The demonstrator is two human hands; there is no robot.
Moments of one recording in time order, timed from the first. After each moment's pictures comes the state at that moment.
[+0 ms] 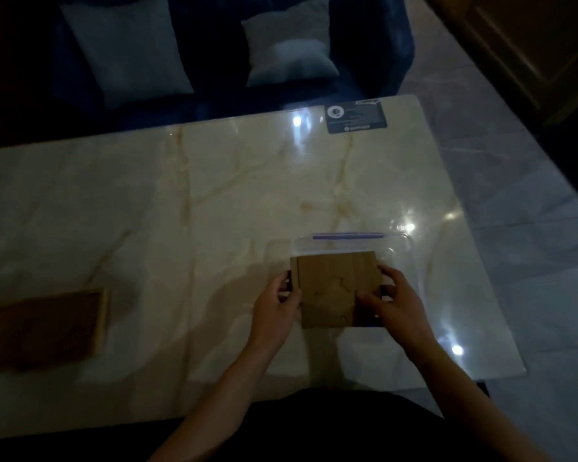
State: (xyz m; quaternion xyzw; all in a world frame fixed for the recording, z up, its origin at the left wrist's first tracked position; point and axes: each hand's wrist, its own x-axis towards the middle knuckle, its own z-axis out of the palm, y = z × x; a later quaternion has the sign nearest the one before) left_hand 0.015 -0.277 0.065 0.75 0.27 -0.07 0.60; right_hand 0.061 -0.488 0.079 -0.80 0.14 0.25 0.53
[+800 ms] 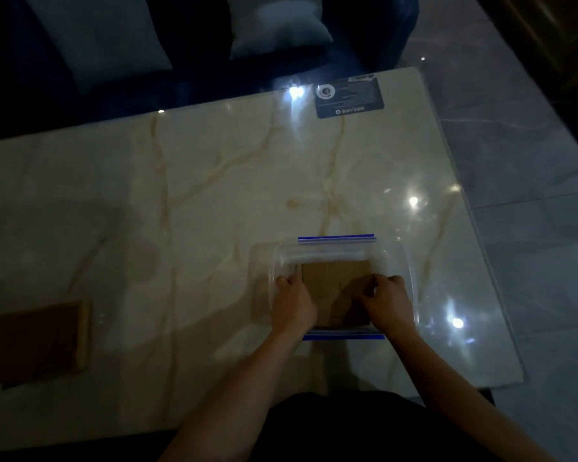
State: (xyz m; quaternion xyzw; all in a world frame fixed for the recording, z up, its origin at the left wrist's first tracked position) left_hand 0.083 -0.328 0.029 0.89 0.26 -0.28 0.26; right_hand 0.112 -0.492 0.018 -0.91 0.12 0.30 0.28
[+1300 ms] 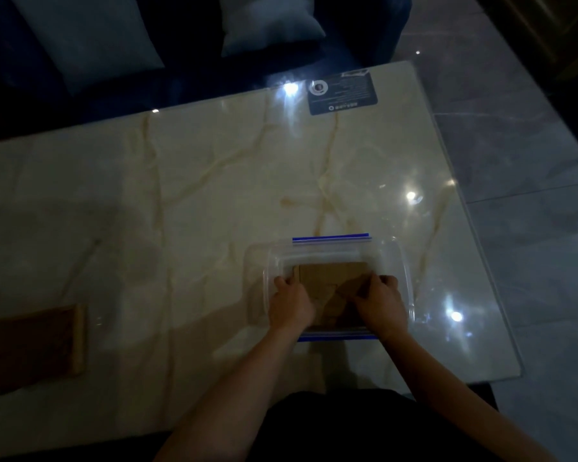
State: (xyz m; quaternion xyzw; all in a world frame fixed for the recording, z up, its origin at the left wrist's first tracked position) left_hand 0.086 -0.331 0.023 0.88 0.25 -0.32 0.25; right_hand 0.104 -0.490 0.014 -0.90 0.12 0.31 0.28
